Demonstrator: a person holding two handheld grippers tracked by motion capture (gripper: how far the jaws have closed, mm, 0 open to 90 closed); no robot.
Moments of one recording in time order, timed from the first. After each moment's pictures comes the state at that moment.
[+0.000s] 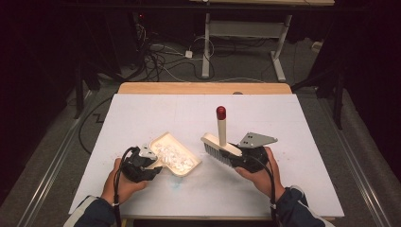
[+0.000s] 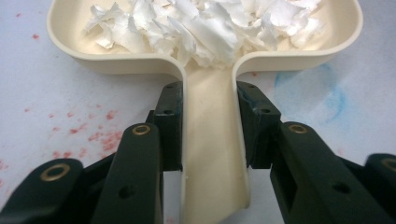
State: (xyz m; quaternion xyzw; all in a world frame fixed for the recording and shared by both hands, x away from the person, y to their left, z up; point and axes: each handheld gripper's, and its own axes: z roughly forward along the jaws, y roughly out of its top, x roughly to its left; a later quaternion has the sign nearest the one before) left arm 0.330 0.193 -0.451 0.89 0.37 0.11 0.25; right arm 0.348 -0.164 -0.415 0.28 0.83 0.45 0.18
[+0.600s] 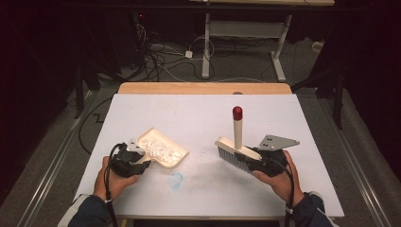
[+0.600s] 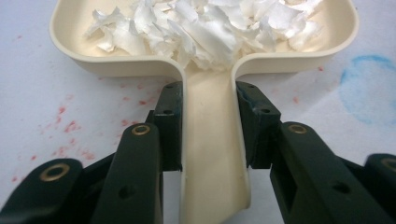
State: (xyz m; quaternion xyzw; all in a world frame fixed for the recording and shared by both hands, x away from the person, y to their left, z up) left arm 0.338 0.224 -0.451 0.86 0.43 0.13 0.25; right arm 0.334 -0.206 -0.405 0.29 0.83 0.45 0.17
